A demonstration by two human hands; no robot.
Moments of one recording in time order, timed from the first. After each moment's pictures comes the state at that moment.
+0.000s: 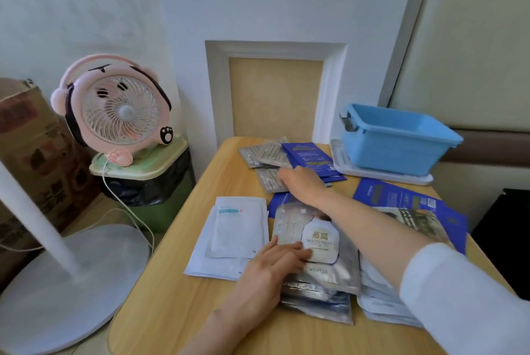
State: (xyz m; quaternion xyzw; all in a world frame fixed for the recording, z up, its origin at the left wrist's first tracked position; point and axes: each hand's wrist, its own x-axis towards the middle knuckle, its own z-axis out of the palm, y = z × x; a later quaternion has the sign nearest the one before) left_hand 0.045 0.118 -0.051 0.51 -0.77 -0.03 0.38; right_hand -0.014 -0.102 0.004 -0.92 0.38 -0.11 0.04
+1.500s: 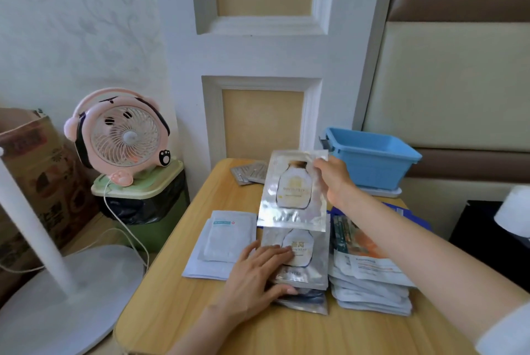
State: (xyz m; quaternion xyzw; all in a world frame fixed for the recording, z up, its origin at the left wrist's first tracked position) left_hand 0.043 0.125 -0.041 0.56 -0.78 0.04 0.27; right_hand -0.091 -0.044 0.097 -0.52 0.47 -0.47 0.54
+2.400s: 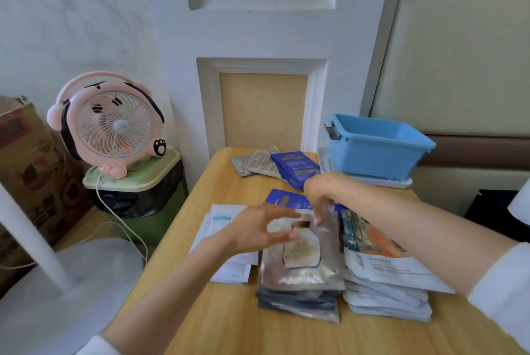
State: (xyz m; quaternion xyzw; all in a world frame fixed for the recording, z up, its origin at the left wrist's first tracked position) left_hand 0.069 0.067 0.030 0.59 -0.77 -0.17 0.17; right_hand -0.058 -0.064 0.081 -0.83 0.47 0.28 -0.01
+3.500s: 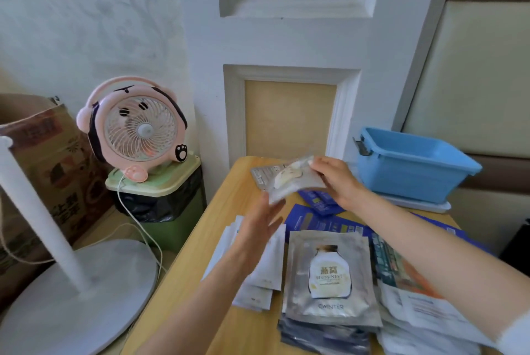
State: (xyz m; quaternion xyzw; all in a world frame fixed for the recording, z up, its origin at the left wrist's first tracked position) left_hand 0.094 0.051 0.008 0.47 -0.42 -0.48 0.61; right_hand -0.032 -0.089 0.075 -0.59 0.32 -0.38 0.64
